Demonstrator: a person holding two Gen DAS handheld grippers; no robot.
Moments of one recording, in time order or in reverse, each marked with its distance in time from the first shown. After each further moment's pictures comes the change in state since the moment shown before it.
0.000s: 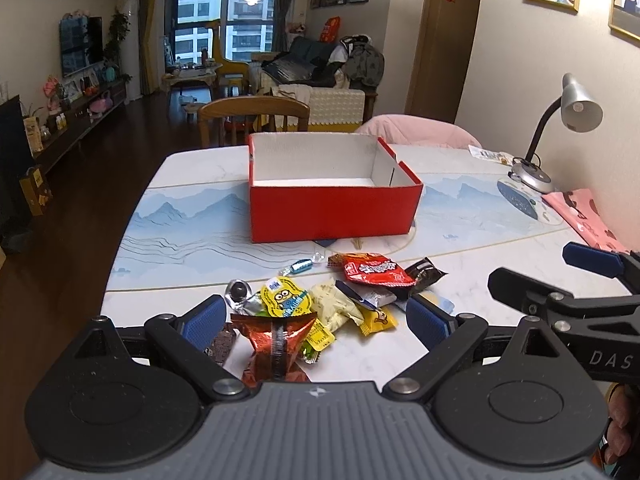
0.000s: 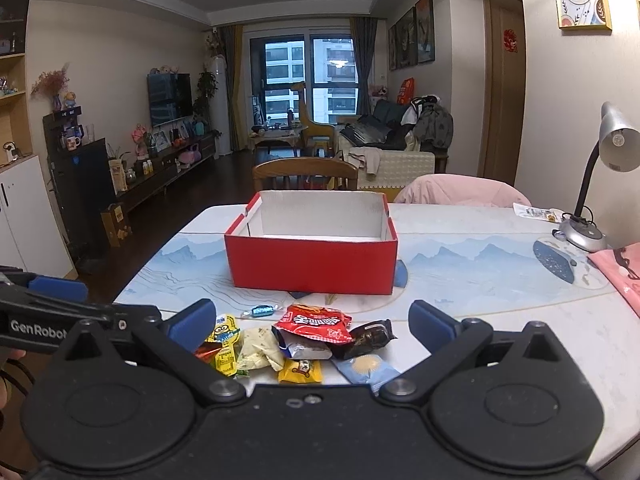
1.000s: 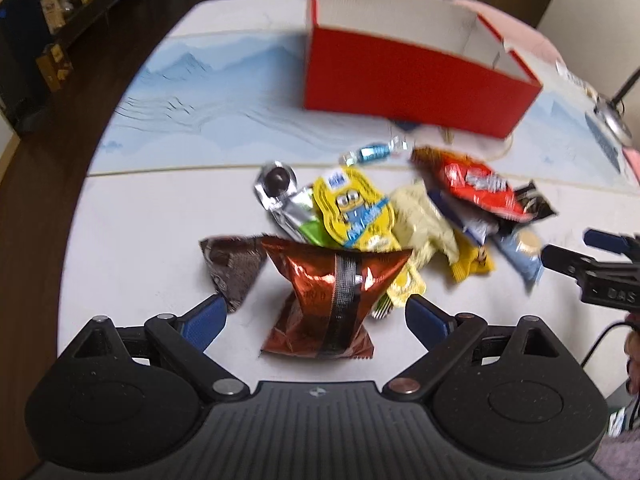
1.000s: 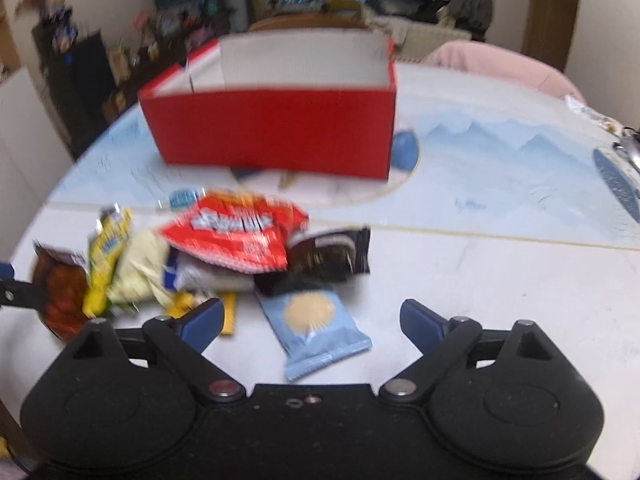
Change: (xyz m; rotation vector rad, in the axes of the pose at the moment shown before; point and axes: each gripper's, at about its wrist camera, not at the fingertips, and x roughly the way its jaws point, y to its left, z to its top) left arm 0.141 0.049 -0.015 -0.142 0.419 0.092; right arm 0.178 -0.078 -0.041 -0.055 0.433 0.096
